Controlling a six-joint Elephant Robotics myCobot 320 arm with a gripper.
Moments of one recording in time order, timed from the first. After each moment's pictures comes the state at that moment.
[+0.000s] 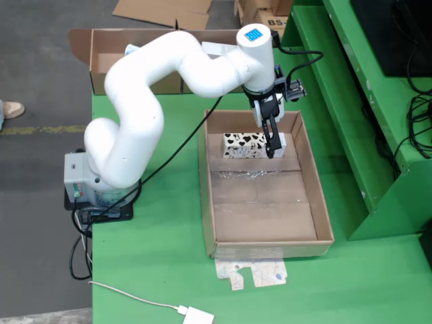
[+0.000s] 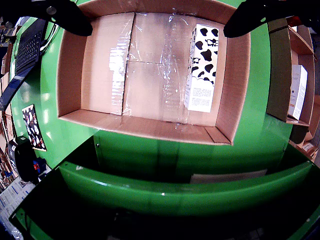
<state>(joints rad) 0.31 -0.35 -0.85 -0.07 1.41 0.25</state>
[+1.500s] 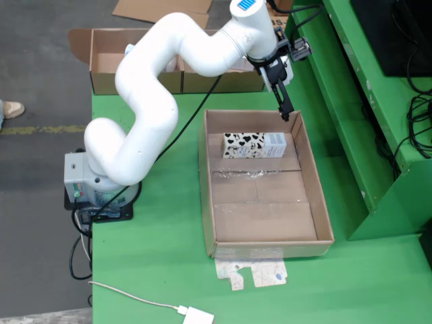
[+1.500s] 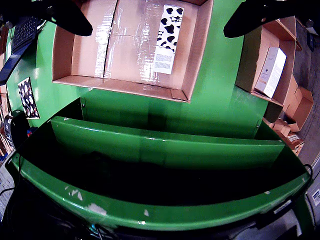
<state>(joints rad) 0.46 -0.55 -0.34 -0.21 1.37 0.30</state>
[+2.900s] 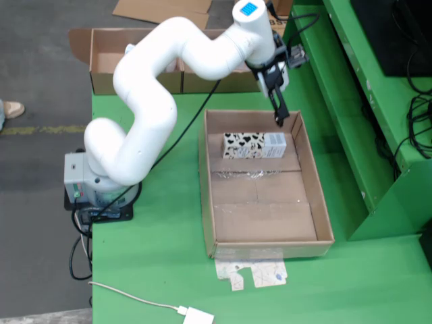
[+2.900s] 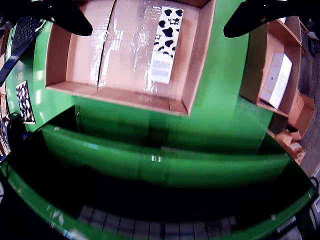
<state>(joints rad) 0.49 -0.51 -0.53 -0.11 1.38 0.31</state>
